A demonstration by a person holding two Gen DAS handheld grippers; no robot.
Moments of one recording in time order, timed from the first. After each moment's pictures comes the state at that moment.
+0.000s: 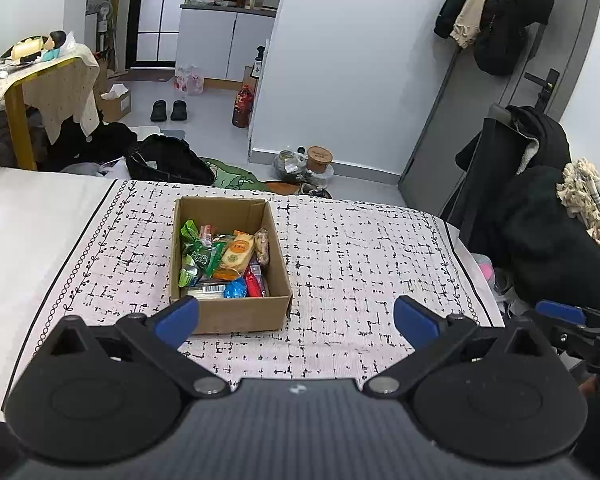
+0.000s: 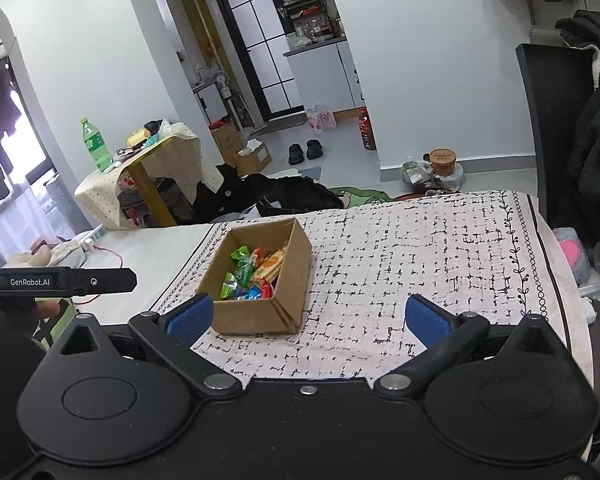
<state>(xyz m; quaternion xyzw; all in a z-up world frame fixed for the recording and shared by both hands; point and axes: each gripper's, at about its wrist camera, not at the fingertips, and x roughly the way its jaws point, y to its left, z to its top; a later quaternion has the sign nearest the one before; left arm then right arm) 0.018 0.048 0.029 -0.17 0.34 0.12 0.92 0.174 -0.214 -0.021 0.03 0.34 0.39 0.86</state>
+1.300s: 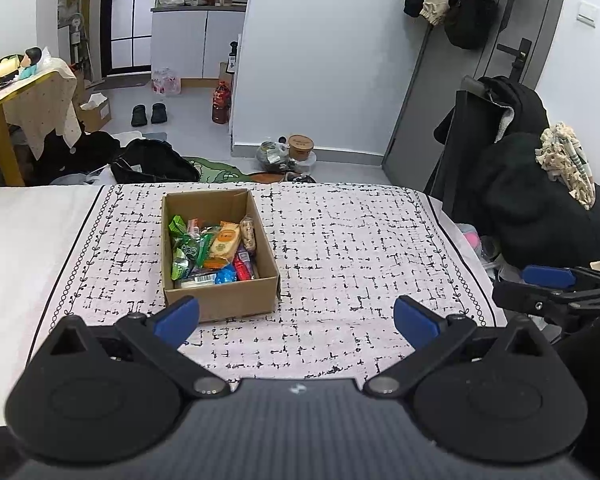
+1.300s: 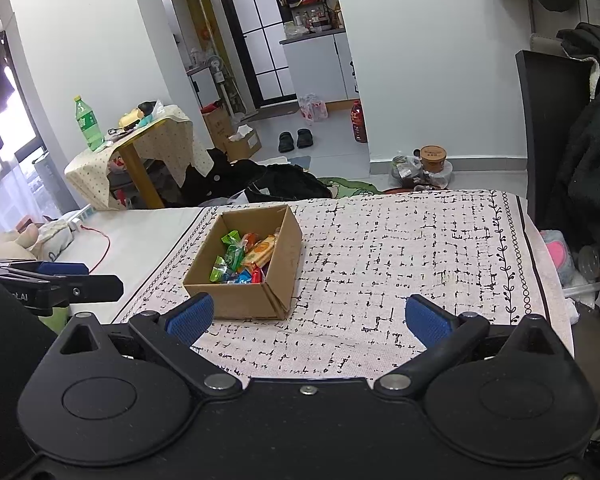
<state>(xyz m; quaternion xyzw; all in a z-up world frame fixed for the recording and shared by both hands) 0.004 0.033 0.032 -0.13 0.36 0.09 0.92 0.164 -0.209 -0.014 -0.01 0.34 0.37 0.86</state>
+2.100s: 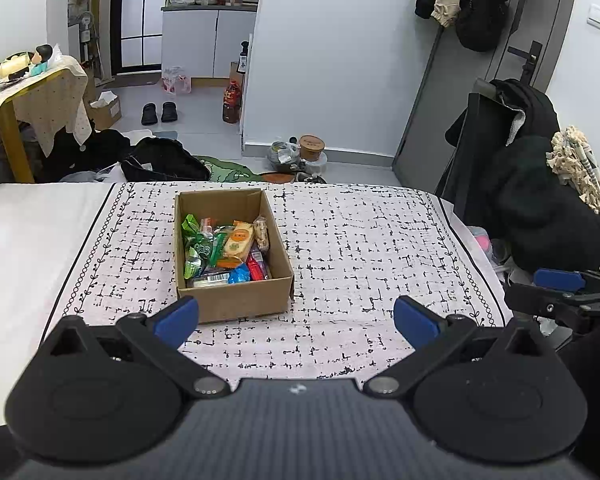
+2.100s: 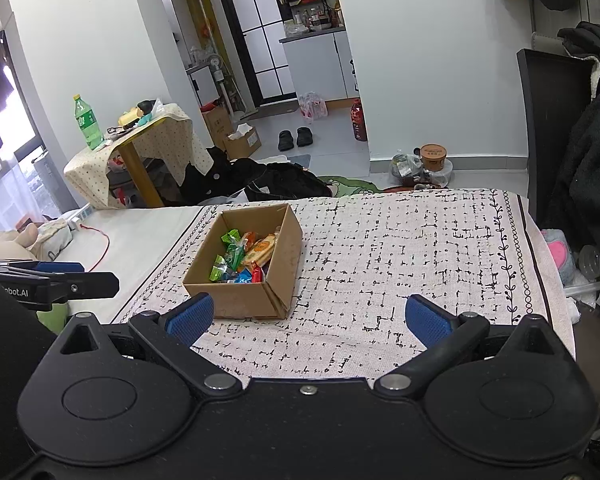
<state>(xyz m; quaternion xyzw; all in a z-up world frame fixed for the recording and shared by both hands) 0.001 0.040 0.031 -0.13 0.36 0.11 0.92 0.164 -0.207 -0.015 -0.01 0.34 0.37 0.86</state>
